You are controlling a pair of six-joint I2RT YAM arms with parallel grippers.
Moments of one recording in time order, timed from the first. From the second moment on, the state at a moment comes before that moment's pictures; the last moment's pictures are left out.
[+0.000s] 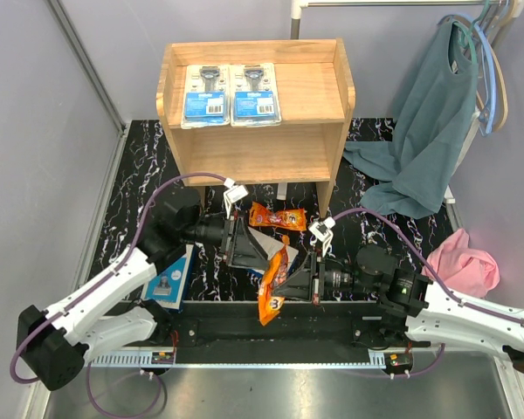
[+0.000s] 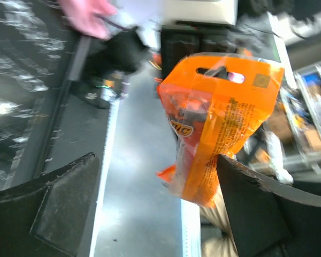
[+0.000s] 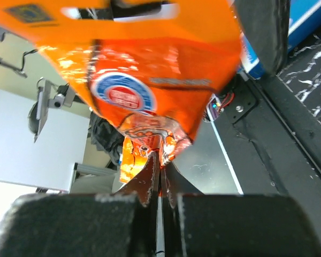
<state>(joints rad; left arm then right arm) -0.66 0.98 0.75 0.02 1.09 -0.80 1.17 0.67 0.54 0.10 -0.29 0.97</state>
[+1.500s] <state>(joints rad) -0.66 0.70 0.79 -0.98 -0.17 -0.70 1.07 1.34 1.77 -0.64 -0.15 0.70</state>
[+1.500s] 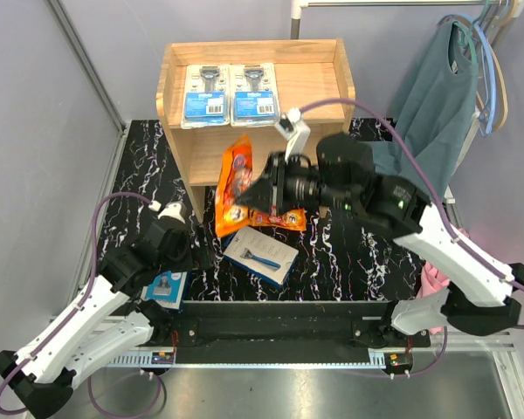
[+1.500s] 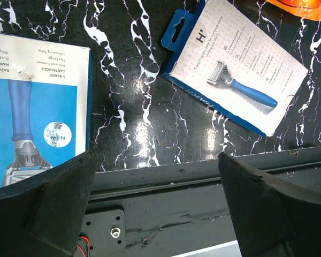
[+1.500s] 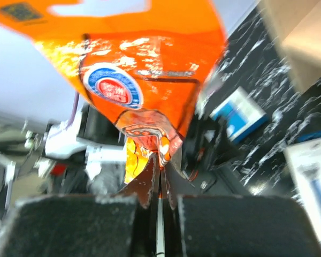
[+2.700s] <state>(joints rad) -0.66 0.72 0.78 -0.97 -0.17 -0.69 0.52 1.85 2.70 -1.13 -0.12 0.52</state>
